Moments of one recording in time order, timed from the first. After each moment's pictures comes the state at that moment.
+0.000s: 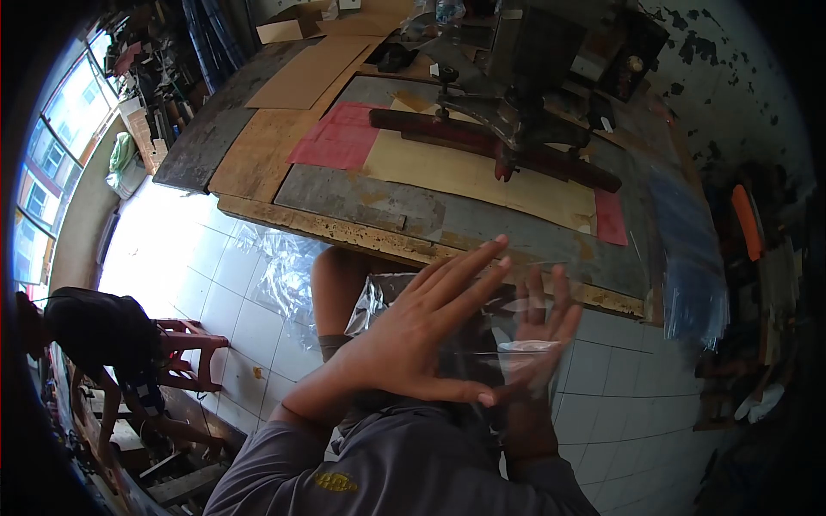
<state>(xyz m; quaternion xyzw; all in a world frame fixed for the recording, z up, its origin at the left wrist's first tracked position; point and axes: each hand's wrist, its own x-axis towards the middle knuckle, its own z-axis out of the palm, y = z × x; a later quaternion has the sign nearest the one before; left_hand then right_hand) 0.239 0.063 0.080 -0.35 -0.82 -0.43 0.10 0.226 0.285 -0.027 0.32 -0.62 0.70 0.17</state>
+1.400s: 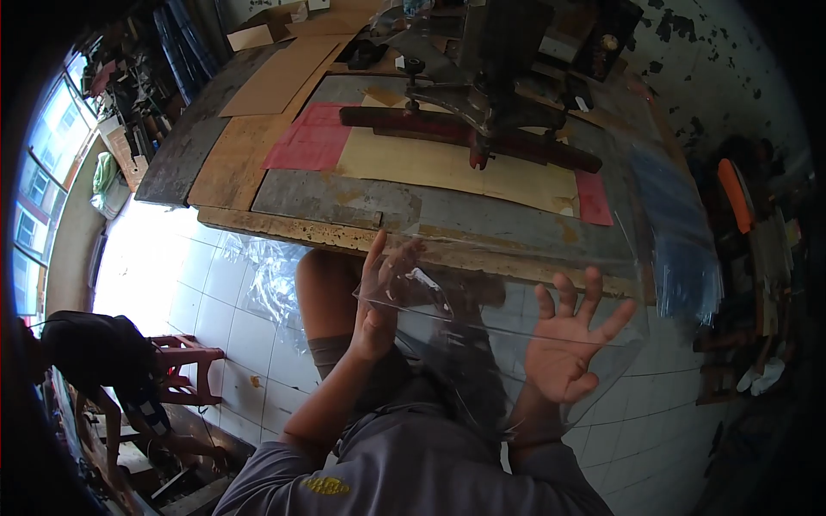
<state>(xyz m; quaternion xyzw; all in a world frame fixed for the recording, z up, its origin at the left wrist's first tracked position) 0.231 0.071 -0.046 -0.13 -0.51 -0.84 0.11 0.229 0.312 0.002 0.39 -0.41 0.80 0.20</state>
